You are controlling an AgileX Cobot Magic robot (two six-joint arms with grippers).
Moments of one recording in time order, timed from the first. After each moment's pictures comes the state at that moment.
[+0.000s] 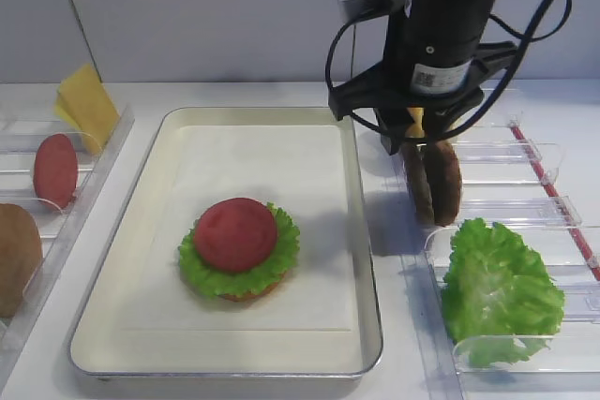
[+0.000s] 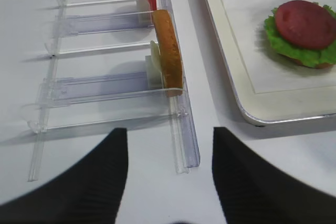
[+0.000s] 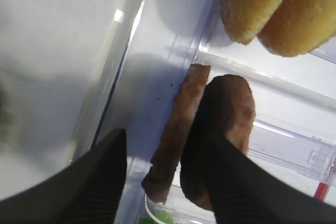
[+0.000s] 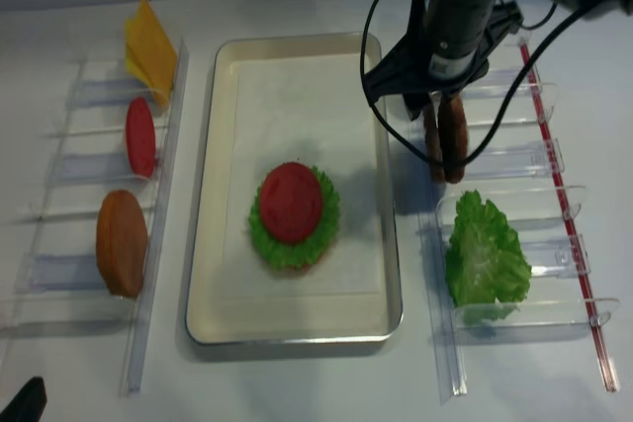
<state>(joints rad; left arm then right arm) -0.06 -0.02 -0.49 -0.01 1.18 -0.02 0.52 1.76 -1.46 -0.08 1.13 0.22</state>
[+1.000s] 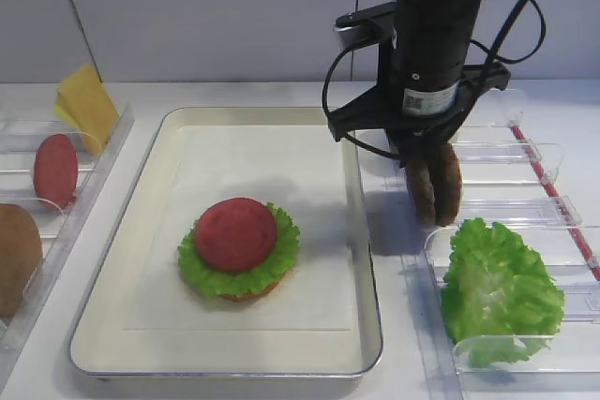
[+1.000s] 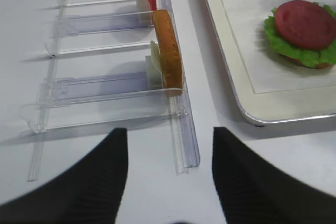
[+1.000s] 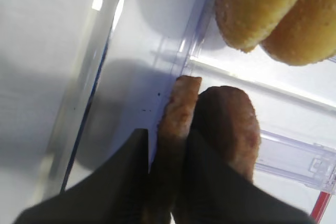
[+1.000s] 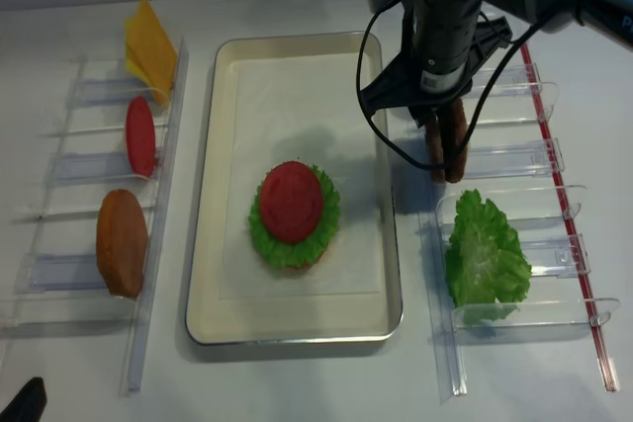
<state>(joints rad) -0.06 -0.02 -0.49 -0.01 1.18 -0.02 0.52 1.84 -1.46 -0.13 1.11 0.26</state>
